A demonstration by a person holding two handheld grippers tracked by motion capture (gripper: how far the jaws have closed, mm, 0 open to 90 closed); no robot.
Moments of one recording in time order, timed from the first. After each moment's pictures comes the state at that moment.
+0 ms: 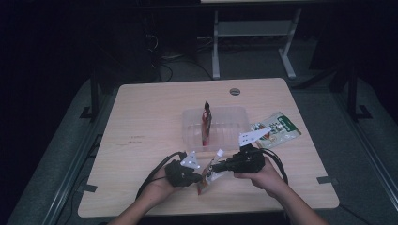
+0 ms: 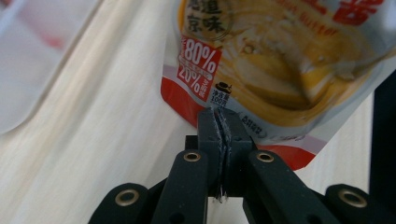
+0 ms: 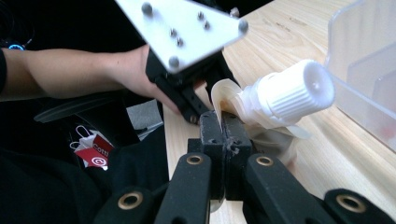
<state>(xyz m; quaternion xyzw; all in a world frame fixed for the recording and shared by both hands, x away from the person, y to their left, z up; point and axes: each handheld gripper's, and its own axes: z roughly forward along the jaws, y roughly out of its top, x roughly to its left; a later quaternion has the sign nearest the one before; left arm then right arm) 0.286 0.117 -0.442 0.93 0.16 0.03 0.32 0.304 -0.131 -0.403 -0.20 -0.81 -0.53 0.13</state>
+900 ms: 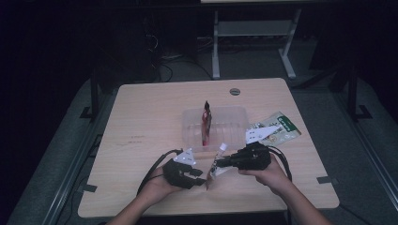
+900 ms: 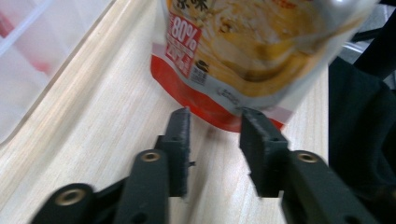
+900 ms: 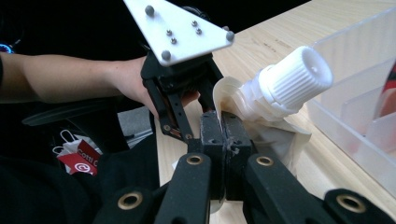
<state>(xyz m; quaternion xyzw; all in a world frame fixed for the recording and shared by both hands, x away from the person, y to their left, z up) 0.289 0.128 -0.436 0.91 0.17 -0.01 0.38 0.302 -0.145 -0.388 -0.19 -0.81 -0.54 0.09</state>
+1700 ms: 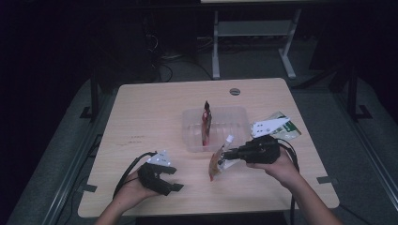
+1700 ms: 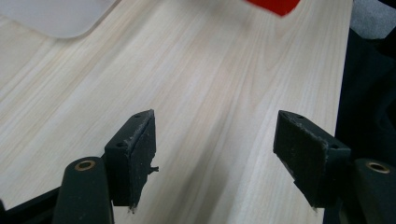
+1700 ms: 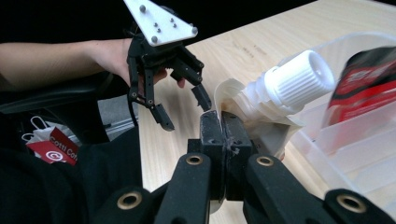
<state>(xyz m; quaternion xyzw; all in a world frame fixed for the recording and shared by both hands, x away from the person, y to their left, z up) 0.281 0.195 -0.435 0.90 0.24 -0.01 0.36 0.305 -0.161 -0.356 -0.18 -0.83 -0.53 0.04</state>
